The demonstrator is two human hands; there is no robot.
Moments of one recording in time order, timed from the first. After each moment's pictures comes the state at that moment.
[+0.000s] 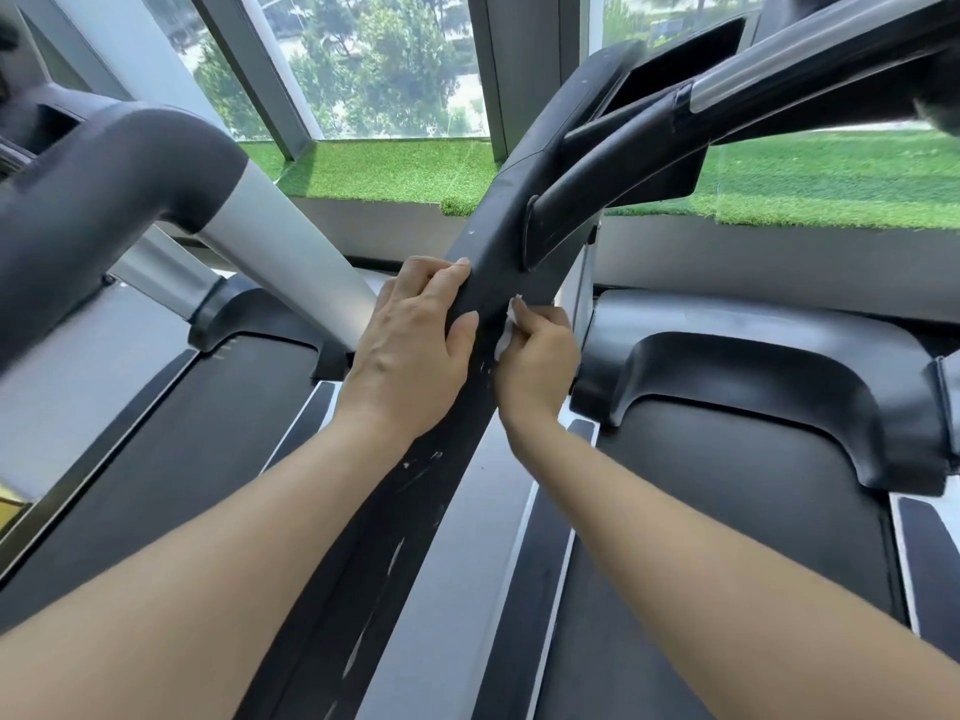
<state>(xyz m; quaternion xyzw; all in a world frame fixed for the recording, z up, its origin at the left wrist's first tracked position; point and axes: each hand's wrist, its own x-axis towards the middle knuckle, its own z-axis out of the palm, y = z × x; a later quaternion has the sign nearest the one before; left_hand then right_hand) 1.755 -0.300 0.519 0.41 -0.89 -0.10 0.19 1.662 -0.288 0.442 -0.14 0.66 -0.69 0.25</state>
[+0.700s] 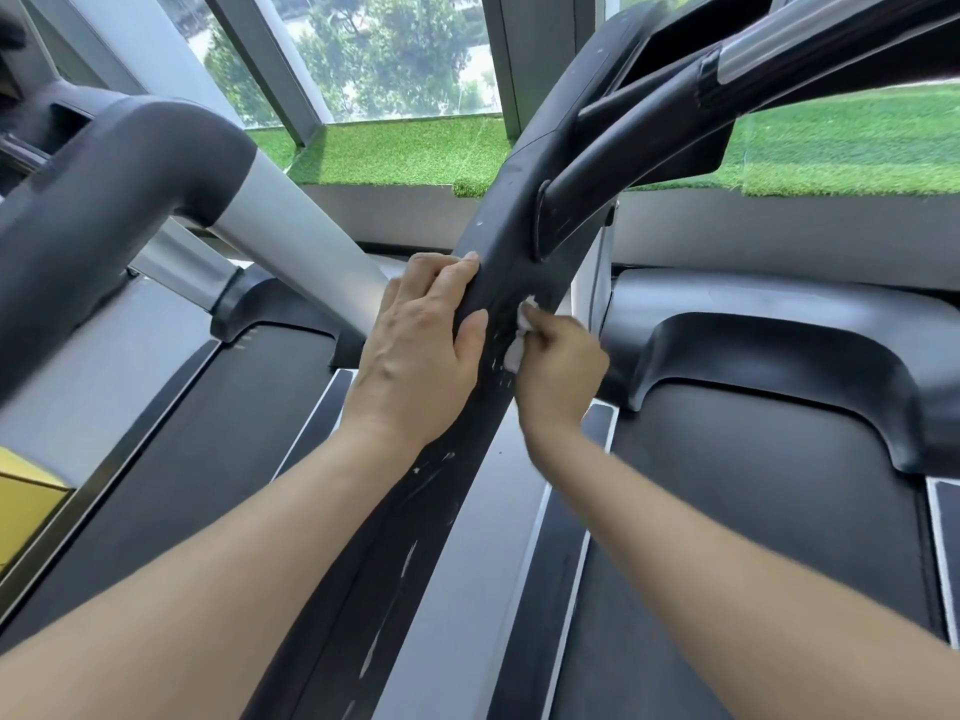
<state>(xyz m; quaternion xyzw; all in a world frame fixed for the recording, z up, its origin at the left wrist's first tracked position) 1.755 -0.298 0.520 0.42 -0.89 -0.09 0.19 1.662 -0.284 0.426 -0.21 0.73 -0.62 0.17</state>
